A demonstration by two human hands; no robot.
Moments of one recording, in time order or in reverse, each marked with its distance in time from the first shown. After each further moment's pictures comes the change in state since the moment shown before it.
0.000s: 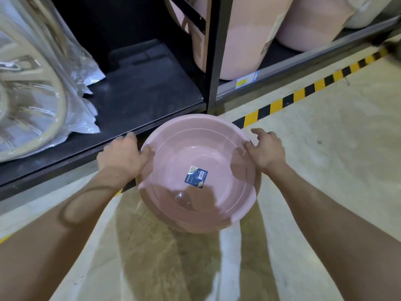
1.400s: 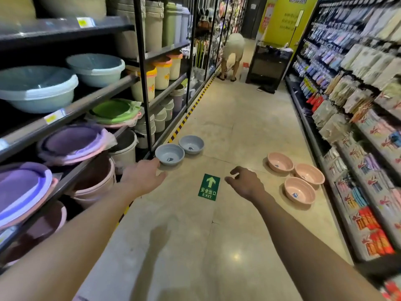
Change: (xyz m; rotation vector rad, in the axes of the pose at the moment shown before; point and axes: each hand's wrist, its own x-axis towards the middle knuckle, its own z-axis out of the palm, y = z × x) left_hand -0.311 0.726 -0.748 0.053 -0.154 1.095; right_hand -0.324 0.180 -1.006 0.178 0.294 0.542
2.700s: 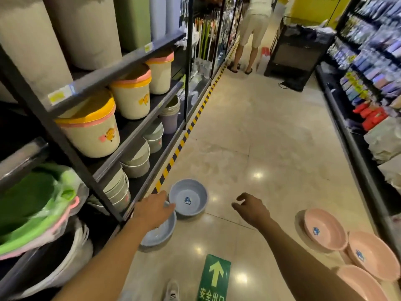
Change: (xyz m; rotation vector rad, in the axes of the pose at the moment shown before) left_hand 0.871 0.005 0.124 -0.143 -0.233 -0.125; right_hand 0.872 -0.058 -0.023 -0.046 -0.226 0.166
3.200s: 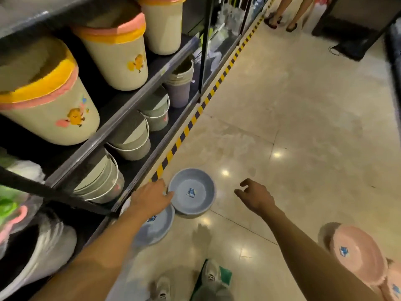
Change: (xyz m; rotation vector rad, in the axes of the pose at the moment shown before) left_hand 0.240 0.014 0.048 -0.042 -0.102 -0.154; right_hand 0.298 -0.020 0.007 -0.101 -0.145 -0.049
